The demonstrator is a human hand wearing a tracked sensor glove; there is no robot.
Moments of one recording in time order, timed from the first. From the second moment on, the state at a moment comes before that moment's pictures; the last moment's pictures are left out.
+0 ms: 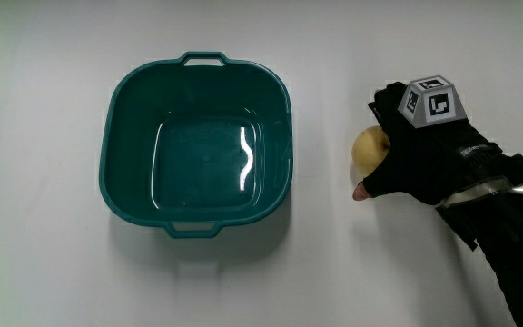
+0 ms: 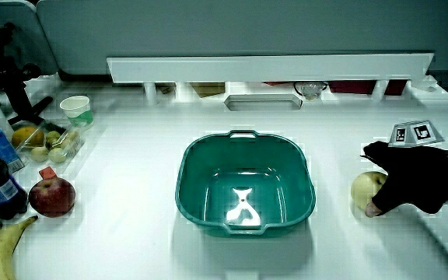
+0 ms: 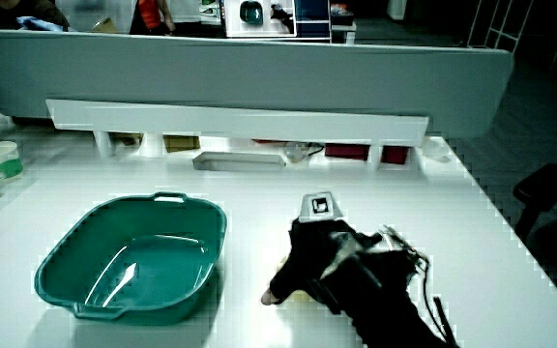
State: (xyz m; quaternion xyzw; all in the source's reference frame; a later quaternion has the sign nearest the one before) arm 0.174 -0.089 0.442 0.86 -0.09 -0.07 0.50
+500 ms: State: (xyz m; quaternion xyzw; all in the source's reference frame) arm 0.193 -0.095 0.463 0.85 -0.07 -0.06 0.51
